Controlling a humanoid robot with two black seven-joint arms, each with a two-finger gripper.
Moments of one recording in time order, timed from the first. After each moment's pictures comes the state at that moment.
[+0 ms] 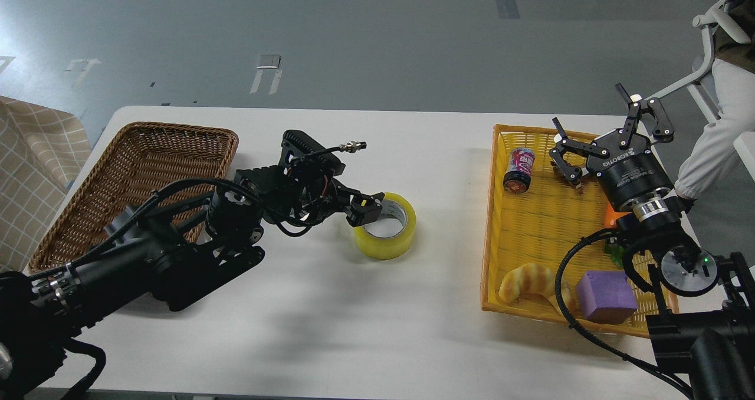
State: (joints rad) left arm -0.70 0.30 -0.58 -1.27 2.18 -0.43 0.07; right arm 0.34 0.00 1.68 1.04 -0.34 0.49 -0.23
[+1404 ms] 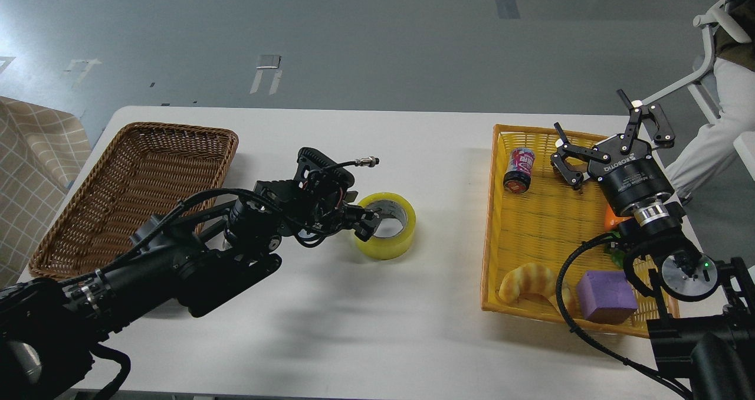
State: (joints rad) left arm -0.69 0.22 -0.58 -1.16 2.18 -0.49 0.08; right arm 0.33 0.00 1.69 1.04 -0.34 0.49 -0.22
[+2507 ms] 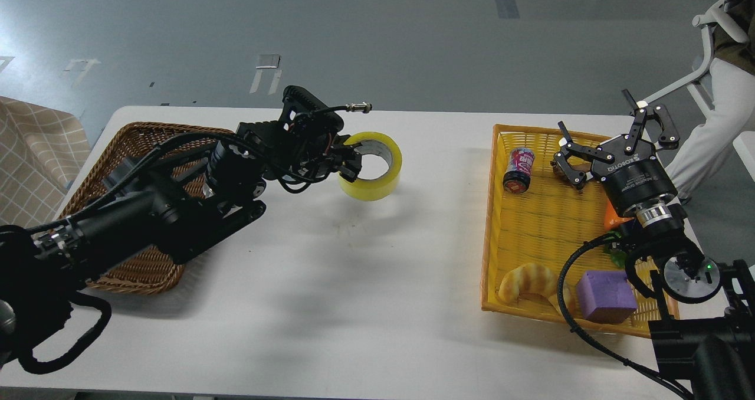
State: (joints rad) left arm -0.90 0.36 -0.54 -1.15 2.18 -0.49 0.08; right arm 0.32 0.00 1.69 1.04 -0.32 0.49 -0.22
